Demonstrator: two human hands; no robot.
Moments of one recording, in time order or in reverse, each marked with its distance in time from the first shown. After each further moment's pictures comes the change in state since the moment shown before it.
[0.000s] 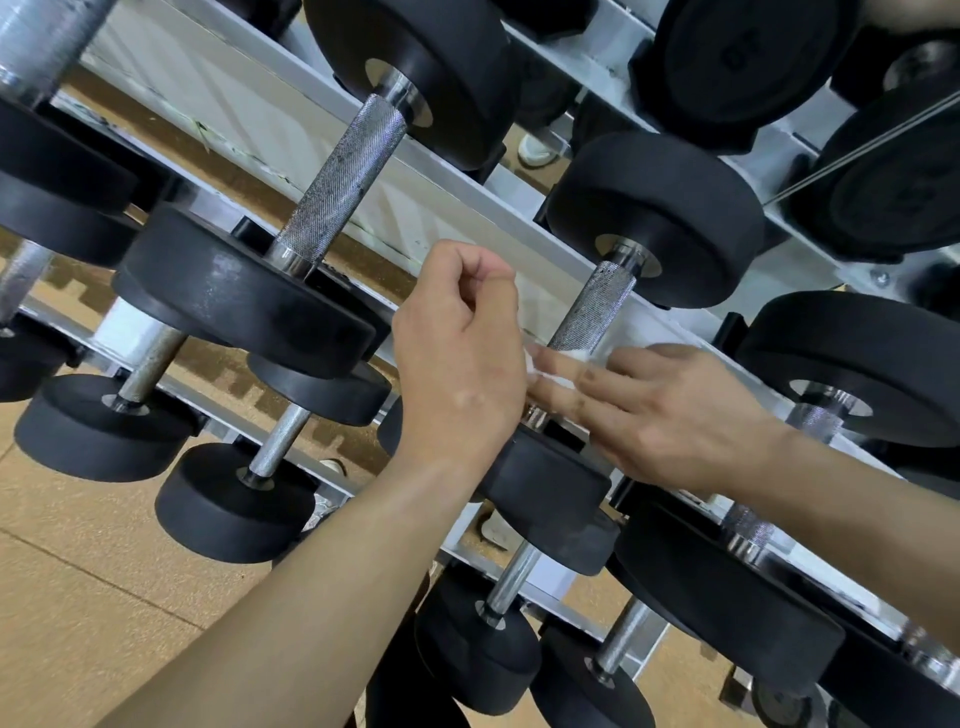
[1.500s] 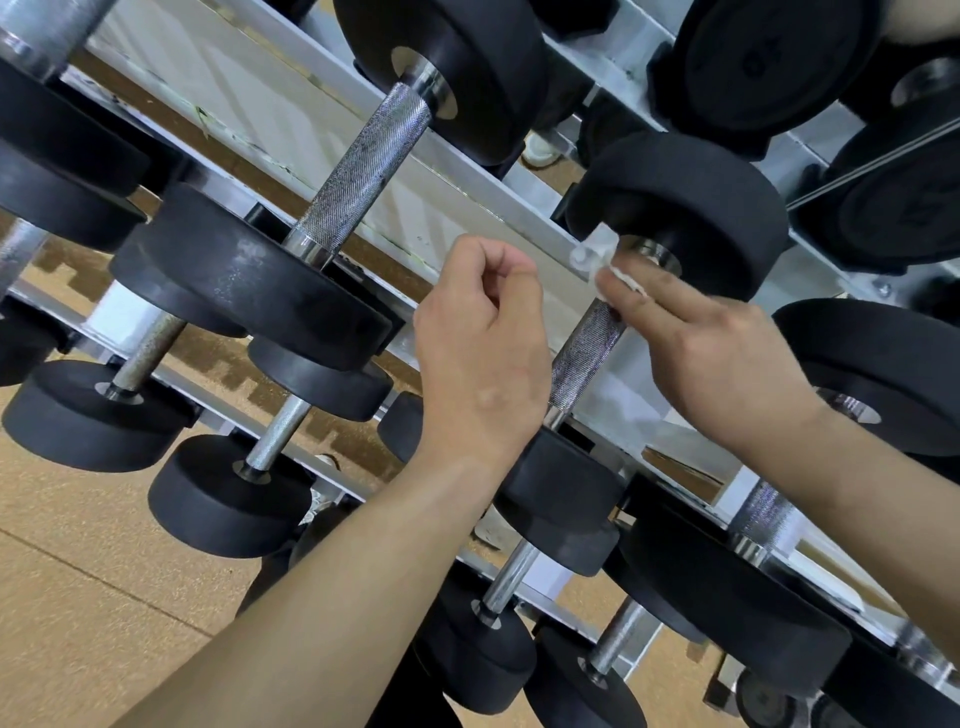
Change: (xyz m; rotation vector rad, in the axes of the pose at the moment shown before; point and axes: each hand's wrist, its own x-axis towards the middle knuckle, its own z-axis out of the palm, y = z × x) left_hand -0.001 0.001 -0.003 -0.090 -0.029 0.003; right_hand 0.011 0.022 -0.009 -0.037 0.038 0.419
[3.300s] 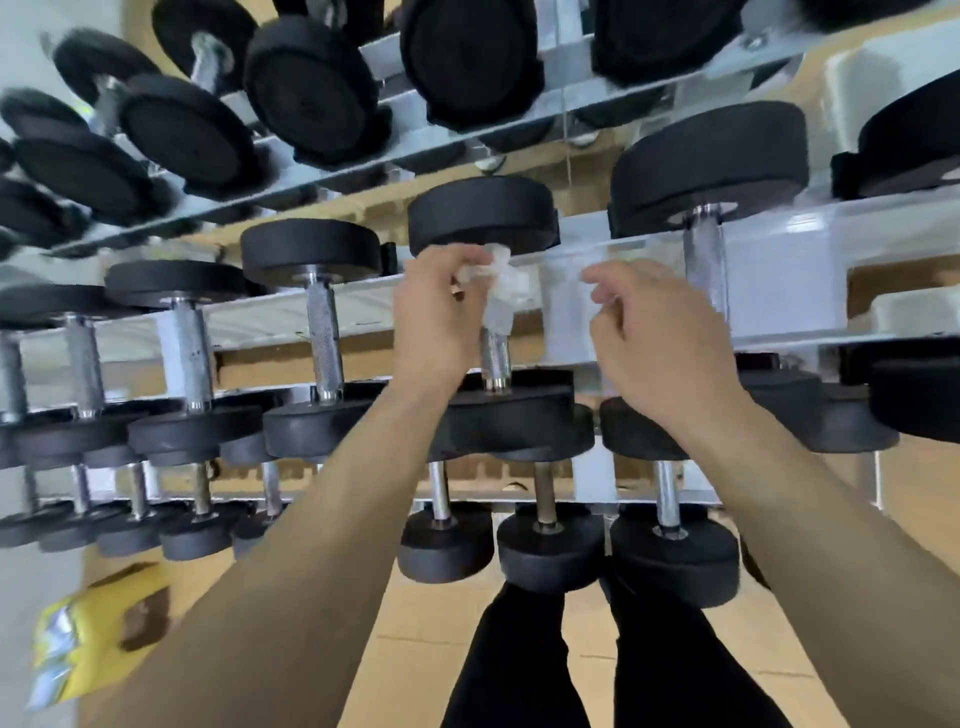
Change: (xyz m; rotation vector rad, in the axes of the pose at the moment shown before) left_hand 0.004 0.046 0.051 0.958 -0.522 0.566; right_hand -0.087 -0.070 -0.064 0.747 0.165 1.085
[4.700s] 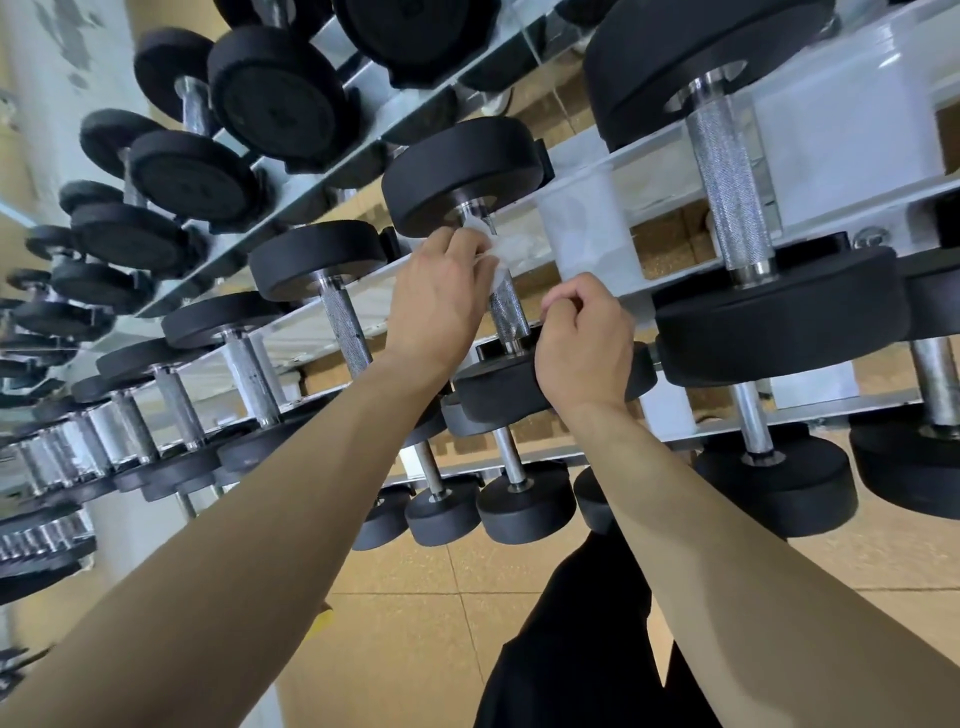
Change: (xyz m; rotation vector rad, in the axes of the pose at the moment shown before) left_hand 0.009 -0.015 0.001 0.584 -0.254 0.356; right_hand -0.013 -0.037 0.116 0.807 0.310 0.558
